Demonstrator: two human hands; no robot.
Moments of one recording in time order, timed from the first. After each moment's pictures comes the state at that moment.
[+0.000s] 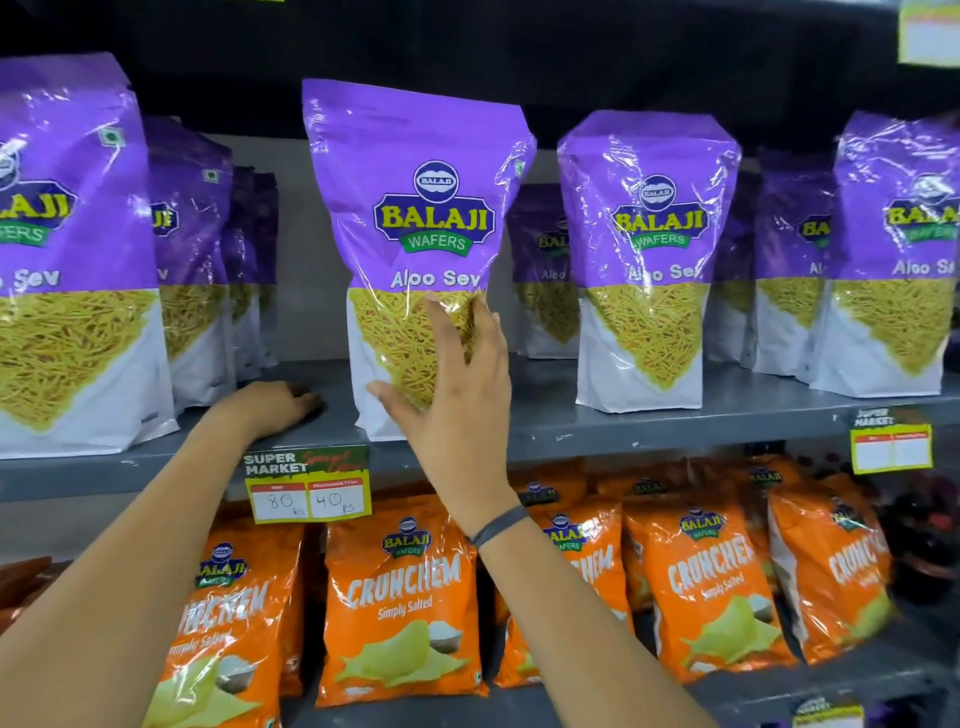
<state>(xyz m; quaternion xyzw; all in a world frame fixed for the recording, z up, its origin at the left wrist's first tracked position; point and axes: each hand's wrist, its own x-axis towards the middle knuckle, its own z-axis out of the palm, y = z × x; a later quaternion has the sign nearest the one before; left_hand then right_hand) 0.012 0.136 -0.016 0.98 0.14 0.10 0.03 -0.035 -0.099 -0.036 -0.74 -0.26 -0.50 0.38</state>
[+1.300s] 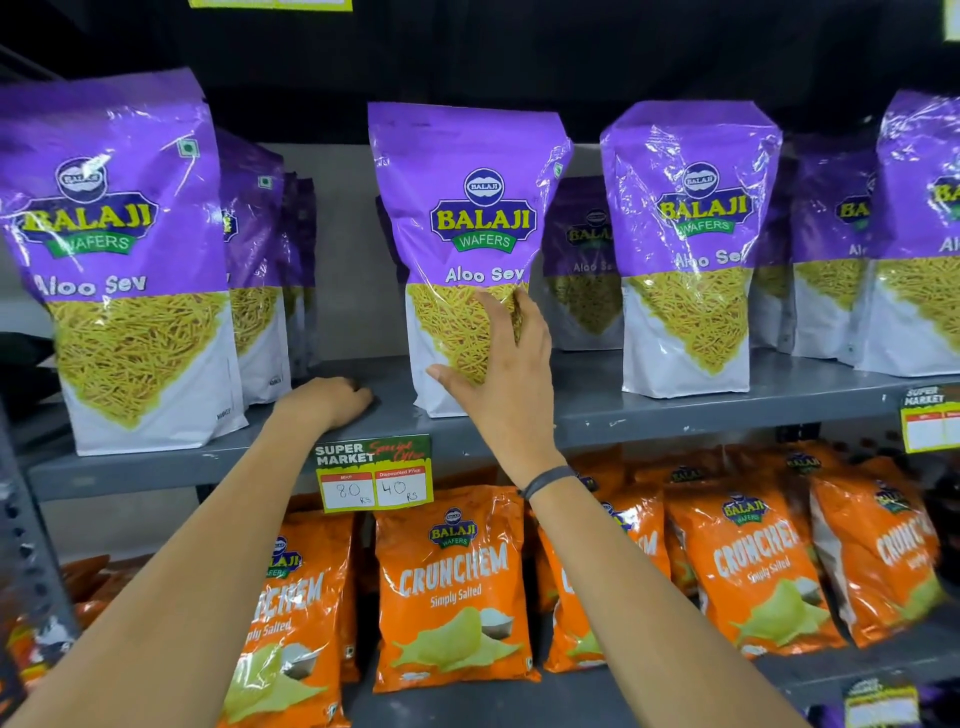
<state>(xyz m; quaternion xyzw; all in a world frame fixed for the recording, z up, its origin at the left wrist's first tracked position) 0.003 0.128 -0.013 0.98 0.15 0.09 0.05 -0.006 -0.083 -0.032 -0.74 -0.23 -0.51 0.37</state>
